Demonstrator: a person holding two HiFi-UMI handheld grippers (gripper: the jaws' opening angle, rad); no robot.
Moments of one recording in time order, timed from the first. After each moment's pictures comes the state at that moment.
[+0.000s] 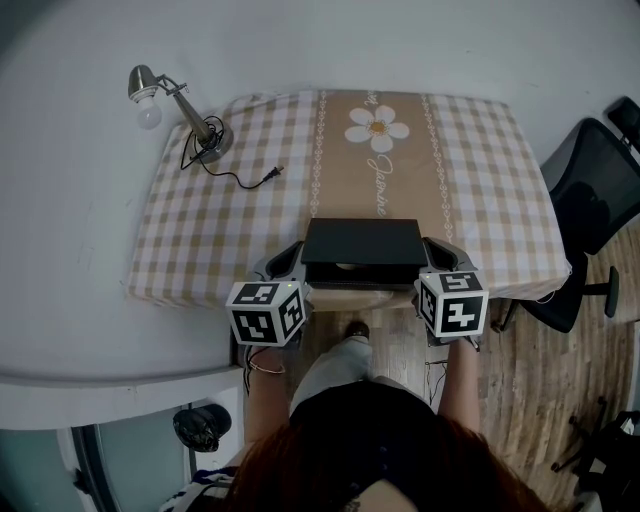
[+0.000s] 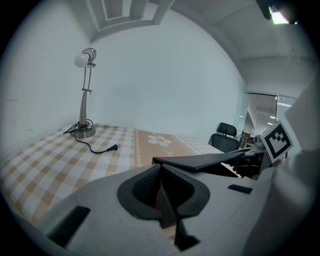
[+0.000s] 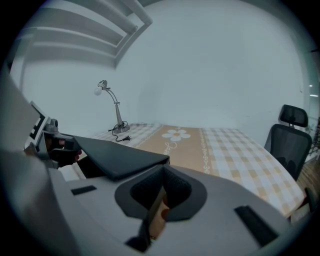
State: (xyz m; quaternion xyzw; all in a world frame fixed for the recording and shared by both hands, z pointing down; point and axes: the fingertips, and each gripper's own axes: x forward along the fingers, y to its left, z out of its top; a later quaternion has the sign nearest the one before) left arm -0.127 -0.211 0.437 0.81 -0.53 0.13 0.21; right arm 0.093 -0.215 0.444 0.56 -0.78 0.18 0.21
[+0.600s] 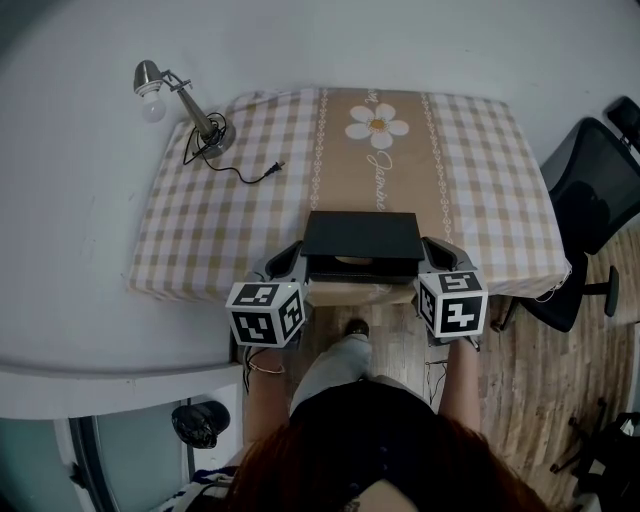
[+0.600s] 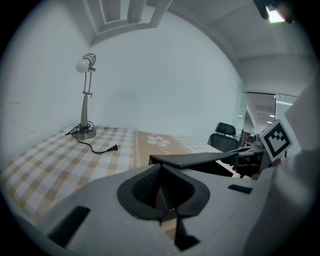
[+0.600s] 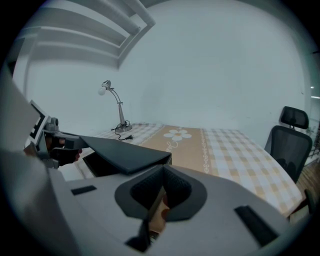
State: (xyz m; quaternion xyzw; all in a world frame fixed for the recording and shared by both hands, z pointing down) left arm -0.125 -0.195 0.433 0.81 -0.54 0.13 0.20; right arm 0.093 -0.200 0.442 0.55 -0.79 0.17 0.21
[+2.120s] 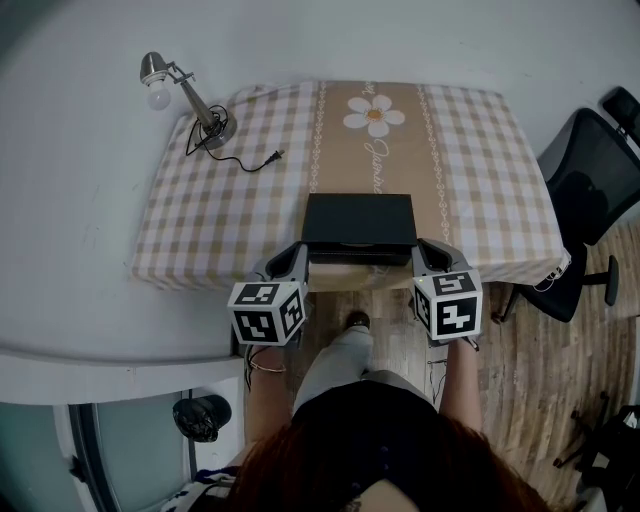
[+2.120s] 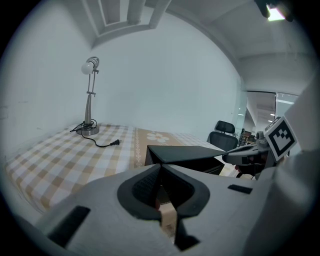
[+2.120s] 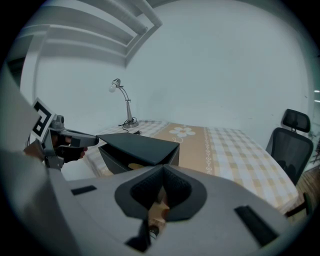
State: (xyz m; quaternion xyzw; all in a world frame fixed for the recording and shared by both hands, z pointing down) left arm -0.124 -0.159 0.440 0.81 -0.54 0.13 0.20; right arm 0.087 -0.159 0.444 0.53 -0.80 0.16 0.23
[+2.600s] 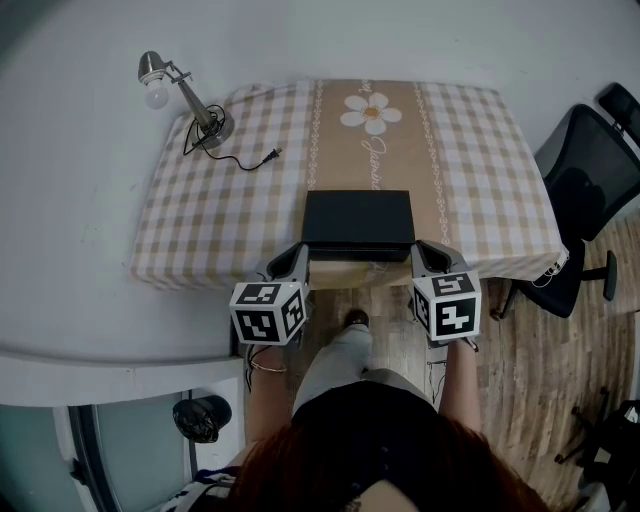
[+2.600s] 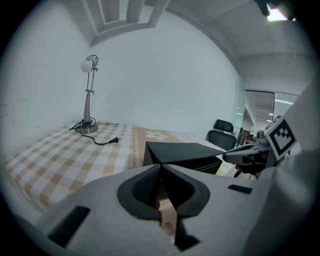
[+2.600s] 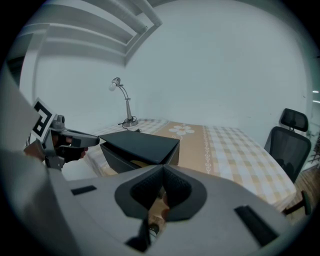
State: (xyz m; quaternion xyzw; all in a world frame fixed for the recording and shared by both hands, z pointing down) left arm -0.122 -0.152 0.448 0.81 -0.53 0.14 0.20; right arm 0.087 -0.148 0.450 0.54 -0.79 0.16 0.23
